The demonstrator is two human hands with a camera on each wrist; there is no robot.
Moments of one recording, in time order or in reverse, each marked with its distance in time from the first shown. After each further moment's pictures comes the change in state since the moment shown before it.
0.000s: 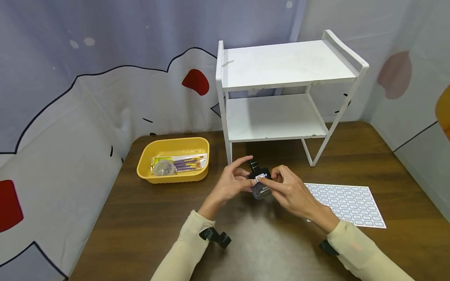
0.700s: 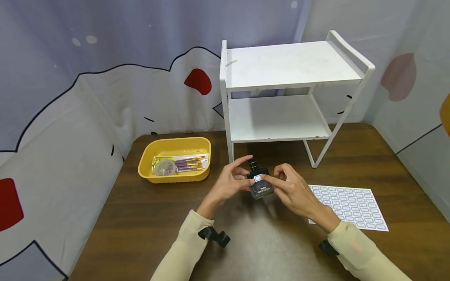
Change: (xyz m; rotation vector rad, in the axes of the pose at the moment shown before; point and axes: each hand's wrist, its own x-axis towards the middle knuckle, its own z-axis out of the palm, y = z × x) left_hand 0.000 0.000 -0.011 0.025 -0.007 0.000; right_hand 0.003 0.004 0.003 0.031 -0.014 0.058
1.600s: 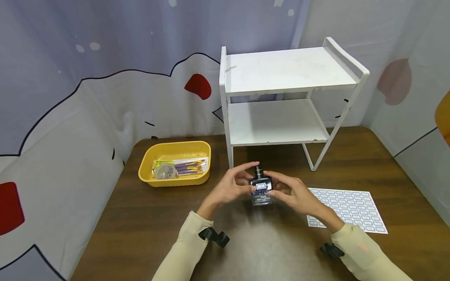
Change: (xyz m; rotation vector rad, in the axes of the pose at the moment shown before) left_hand 0.003 0.000 -0.003 0.135 -0.152 0.074; right_hand -0.001 -0.001 -0.014 0.537 -0.235 0.375
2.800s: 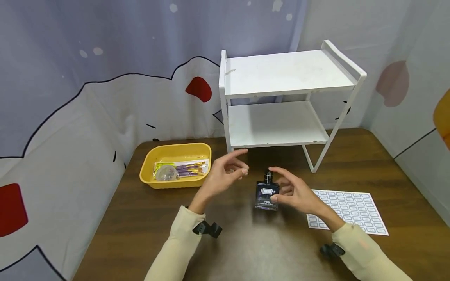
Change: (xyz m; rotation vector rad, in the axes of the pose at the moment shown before) left_hand 0.000 0.028 -0.023 0.175 0.183 0.198; right_hand -0.002 0.011 -0.006 0.066 0.009 0.108
